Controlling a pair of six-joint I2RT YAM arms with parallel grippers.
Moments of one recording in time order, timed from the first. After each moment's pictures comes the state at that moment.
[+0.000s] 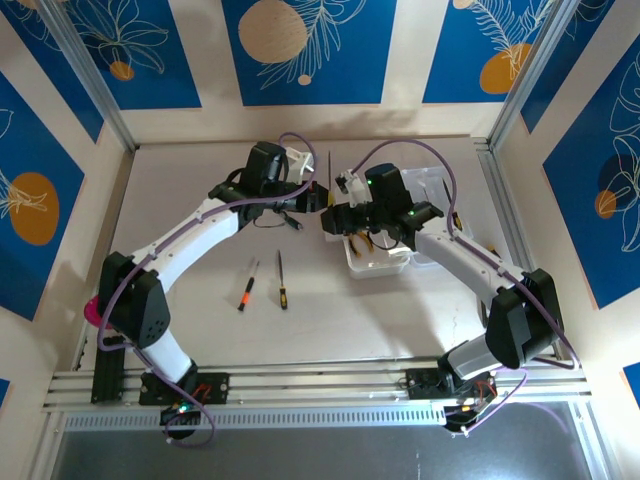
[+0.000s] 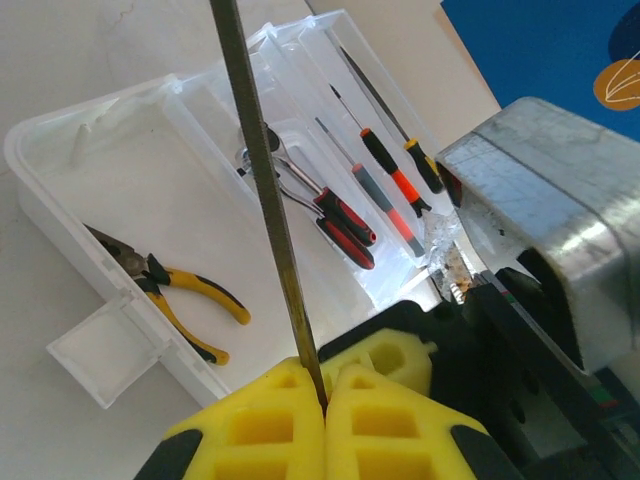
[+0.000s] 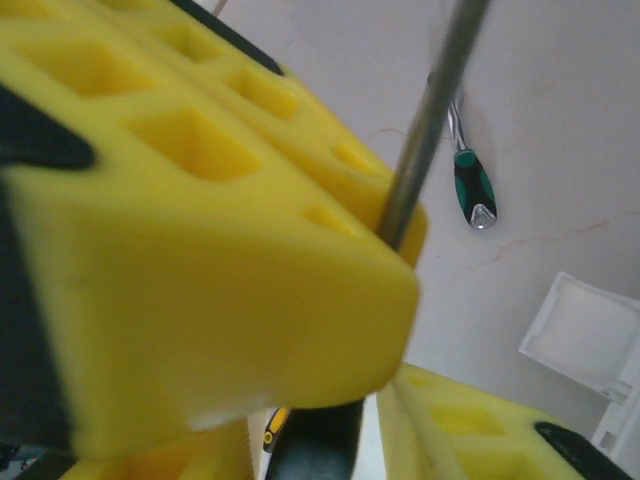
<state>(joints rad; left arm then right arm) -0.58 1.66 1.43 -0.35 0.55 -0.44 0.52 1.46 1.15 -0.36 -0.49 0.30</state>
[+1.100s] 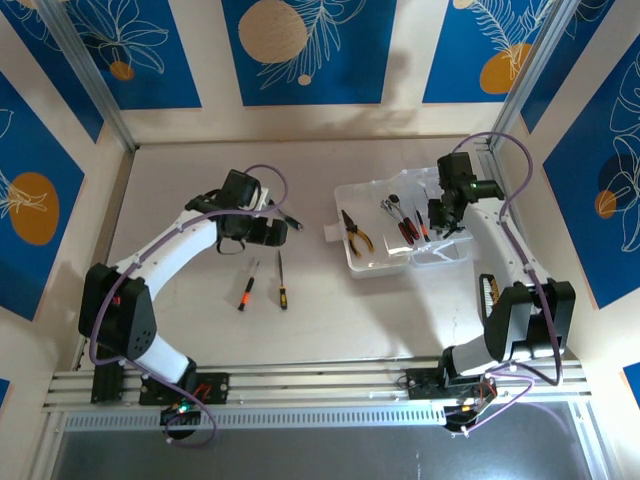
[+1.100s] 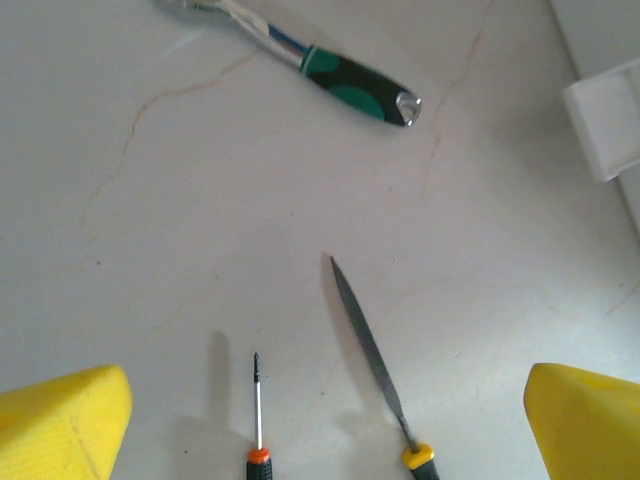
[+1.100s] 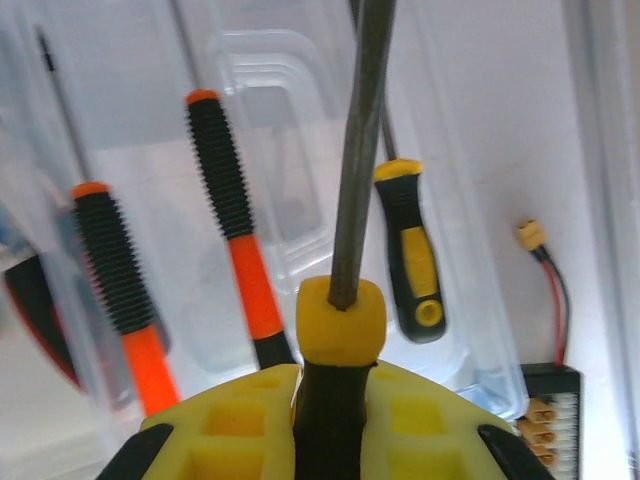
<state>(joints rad) -0.44 1.55 1.21 -0.72 0.07 -0.21 0.09 1.47 1.28 -0.98 0.25 0.15</state>
